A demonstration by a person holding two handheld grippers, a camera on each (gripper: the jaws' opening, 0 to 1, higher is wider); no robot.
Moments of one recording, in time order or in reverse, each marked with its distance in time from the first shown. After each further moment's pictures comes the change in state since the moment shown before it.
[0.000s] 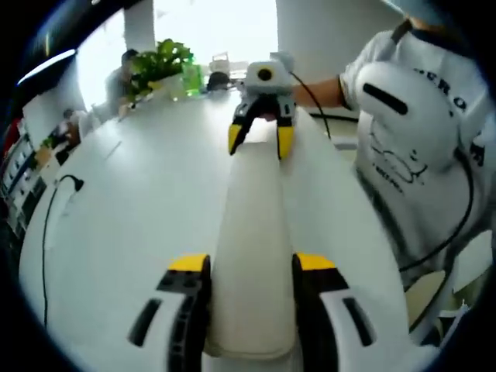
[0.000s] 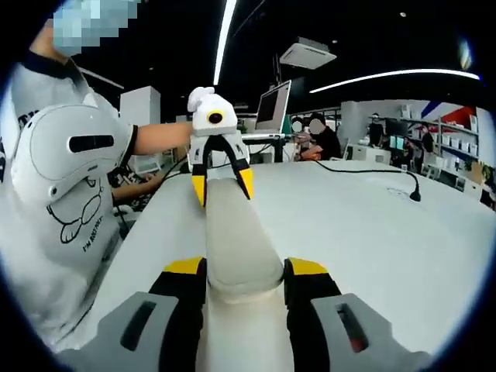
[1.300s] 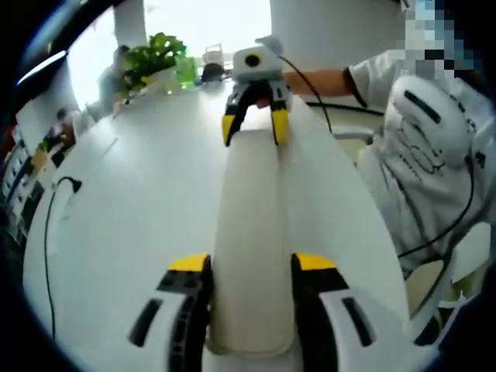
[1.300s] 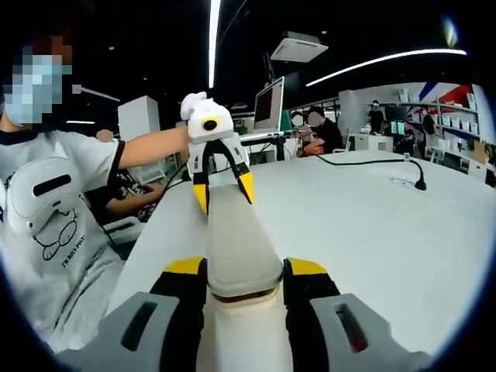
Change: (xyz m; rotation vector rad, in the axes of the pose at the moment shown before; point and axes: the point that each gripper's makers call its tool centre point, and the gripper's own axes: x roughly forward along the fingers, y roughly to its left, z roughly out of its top) left arm -0.004 -0.002 -0.001 0.024 0.064 -0.019; right arm 0.004 0.002 0.009 0.066 0.025 0.030
